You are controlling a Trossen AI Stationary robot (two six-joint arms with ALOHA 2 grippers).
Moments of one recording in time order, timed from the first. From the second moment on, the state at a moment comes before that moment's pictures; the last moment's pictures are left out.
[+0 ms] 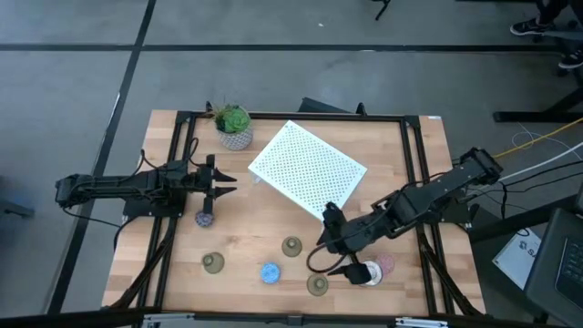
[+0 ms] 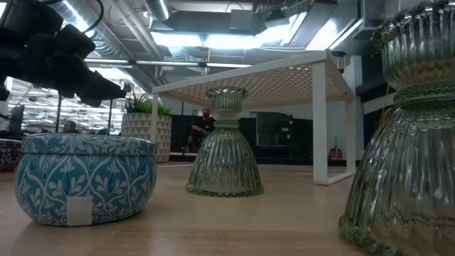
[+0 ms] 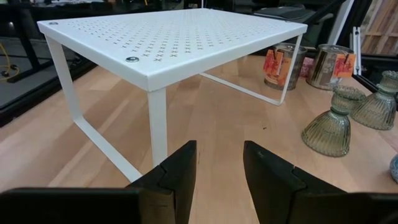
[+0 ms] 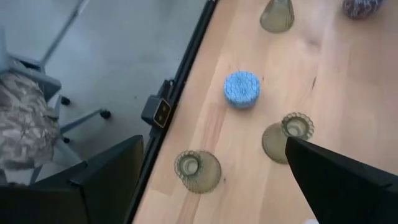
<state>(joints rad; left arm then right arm) 0.16 0.24 0.01 0.03 0.04 -0.06 0.52 1.59 1.52 -0.73 -0.03 0.27</state>
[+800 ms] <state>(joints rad) 0.16 0.24 0.01 0.02 0.04 -0.06 0.56 1.89 1.82 -0.88 -0.03 0.27</state>
